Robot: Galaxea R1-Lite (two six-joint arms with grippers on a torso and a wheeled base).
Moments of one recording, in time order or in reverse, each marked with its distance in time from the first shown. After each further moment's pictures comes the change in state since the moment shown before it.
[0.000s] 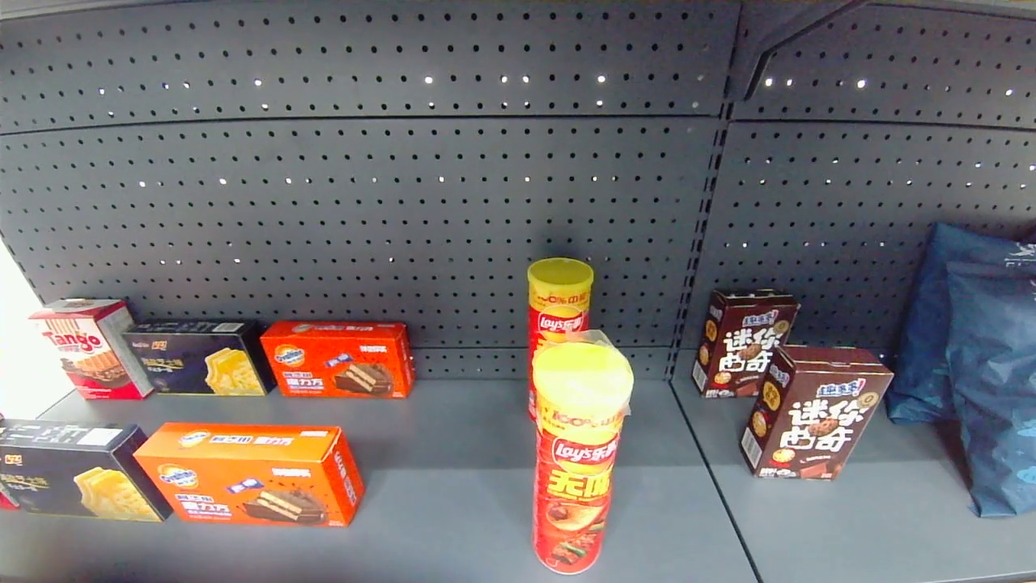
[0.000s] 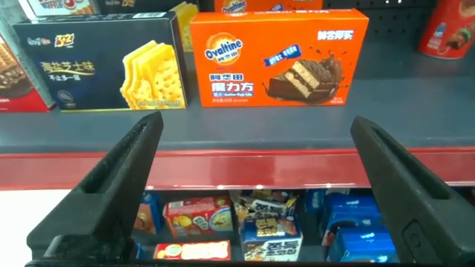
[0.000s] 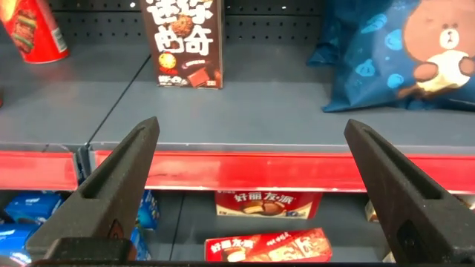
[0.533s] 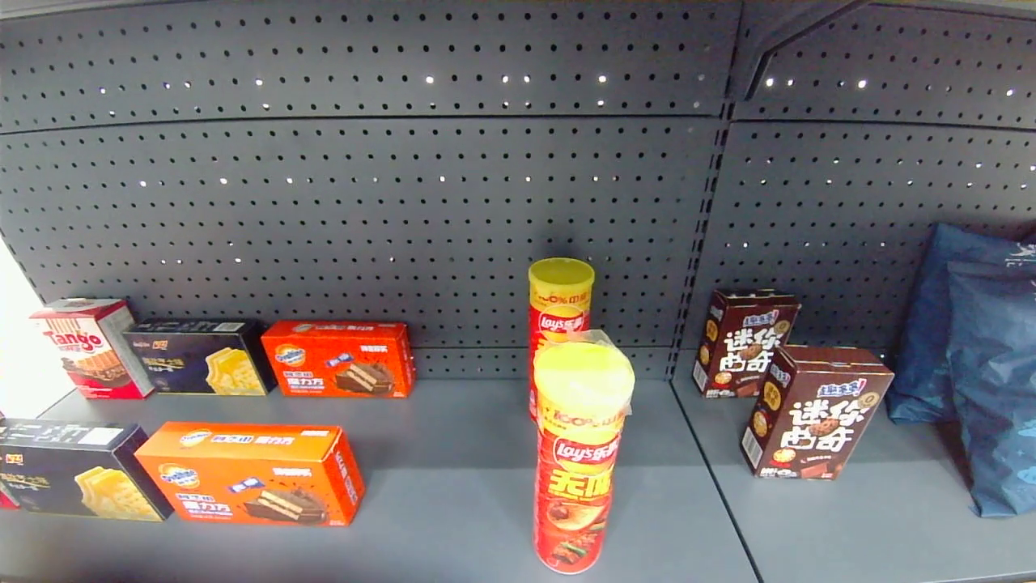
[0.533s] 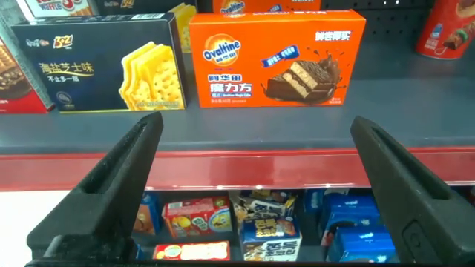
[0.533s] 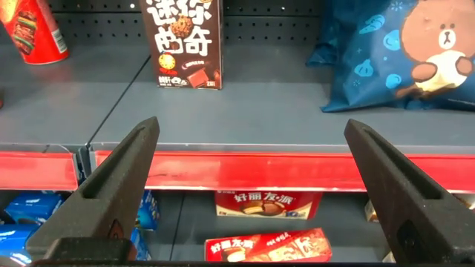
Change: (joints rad) left arm 0.000 0.000 0.000 0.000 0.000 0.000; right arm 0.000 0.000 0.000 0.000 0.000 0.002
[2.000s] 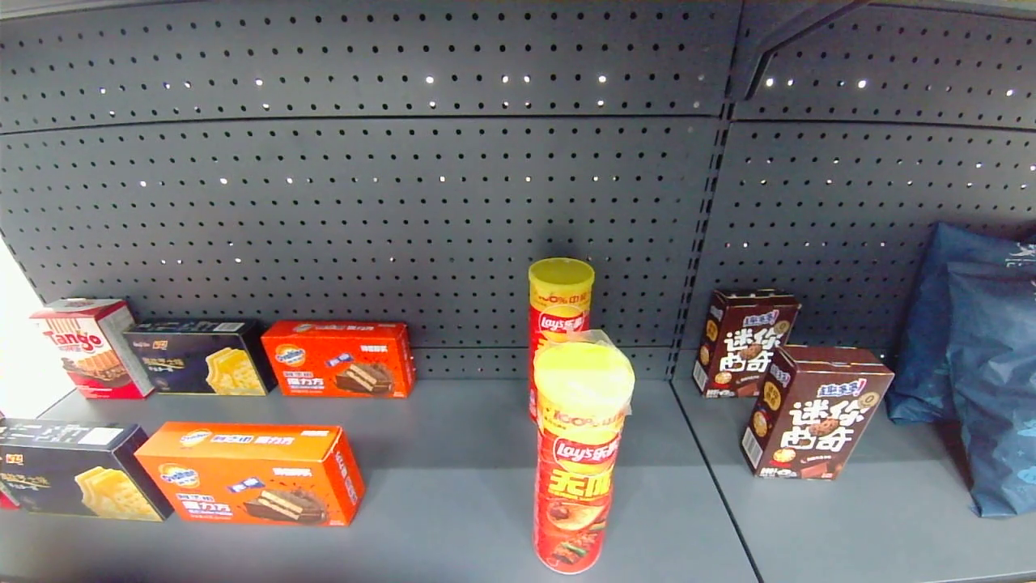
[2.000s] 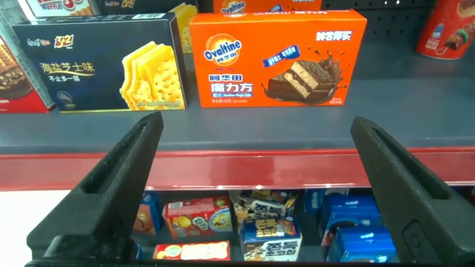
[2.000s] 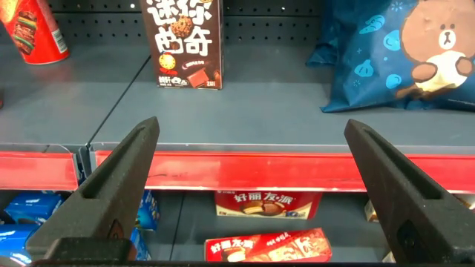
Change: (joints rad) left arm 0.000 0.000 0.000 0.000 0.000 0.000; right arm 0.000 0.000 0.000 0.000 0.000 0.000
